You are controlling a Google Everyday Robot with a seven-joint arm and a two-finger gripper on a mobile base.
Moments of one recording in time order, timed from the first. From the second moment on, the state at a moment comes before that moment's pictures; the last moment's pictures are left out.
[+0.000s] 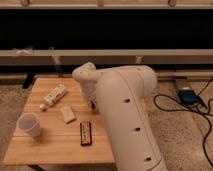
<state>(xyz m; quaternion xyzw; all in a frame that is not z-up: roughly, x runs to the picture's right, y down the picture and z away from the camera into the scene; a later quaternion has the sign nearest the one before) -0.073 0.125 0.898 -0.31 0.30 0.54 0.72</state>
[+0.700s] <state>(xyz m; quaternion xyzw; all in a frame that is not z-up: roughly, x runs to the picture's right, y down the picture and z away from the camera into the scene) -0.040 0.165 0.863 -0.32 0.30 0.52 0.73</state>
